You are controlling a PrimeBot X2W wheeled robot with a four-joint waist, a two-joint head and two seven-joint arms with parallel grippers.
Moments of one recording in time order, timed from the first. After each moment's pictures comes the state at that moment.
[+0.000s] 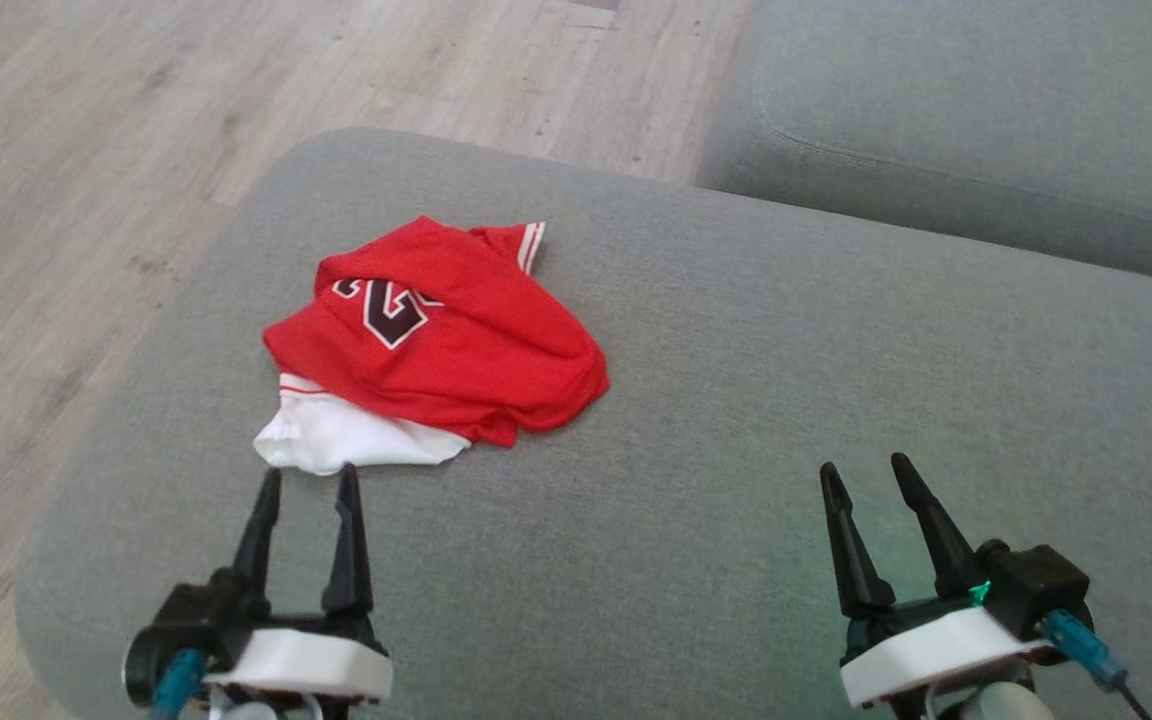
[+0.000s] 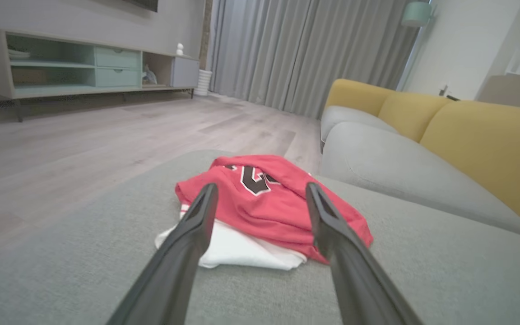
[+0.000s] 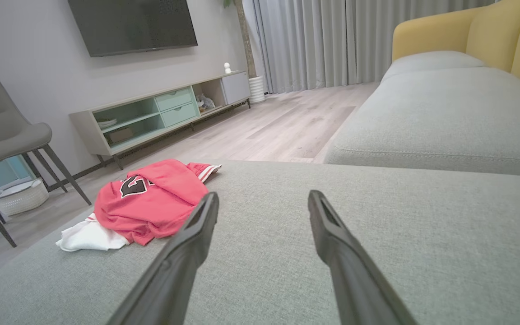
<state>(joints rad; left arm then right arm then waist) -0.03 0.05 -0.13 0.30 -0.28 -0.05 -0.26 0.03 -0.05 0.18 0.26 0.23 0.13 -0.25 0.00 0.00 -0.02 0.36</state>
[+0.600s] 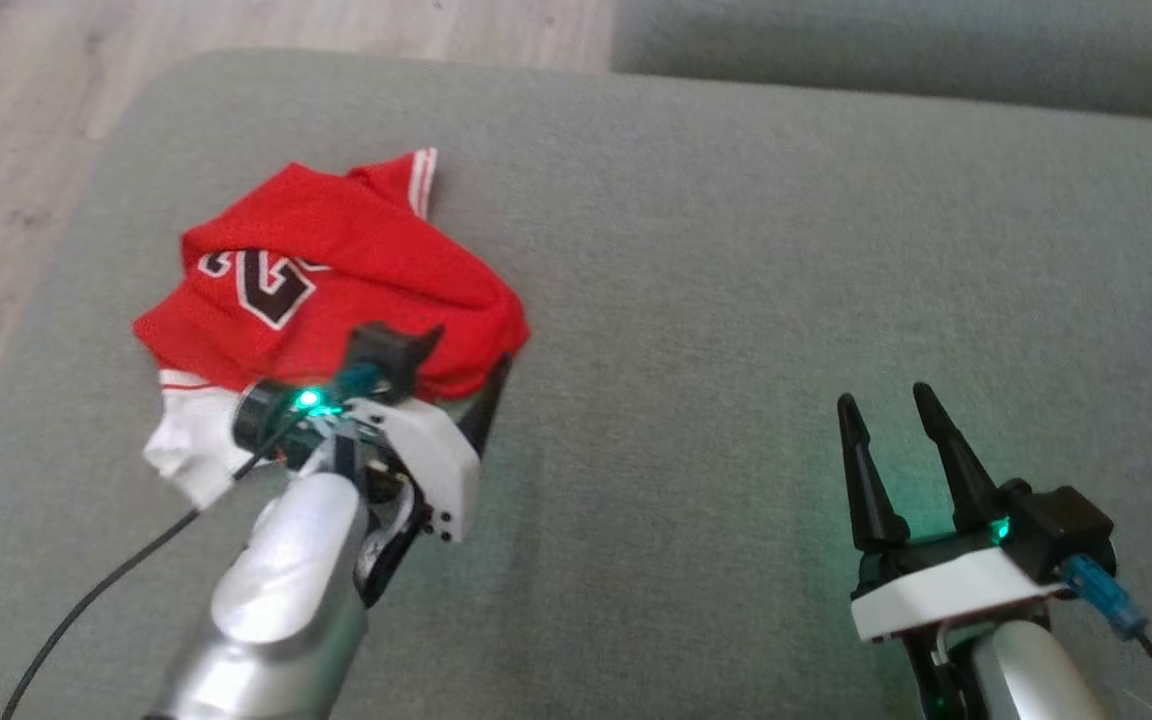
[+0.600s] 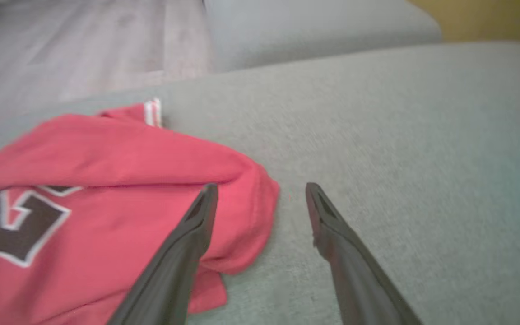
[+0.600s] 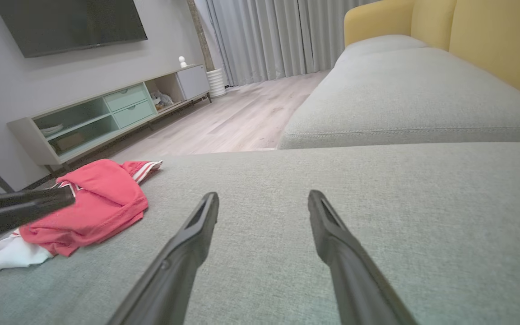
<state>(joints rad) -0.50 0.11 -0.44 0.55 -0.27 -0.12 0.19 -0.05 -0.05 0.15 0.24 0.19 0.13 -0.25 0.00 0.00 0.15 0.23</state>
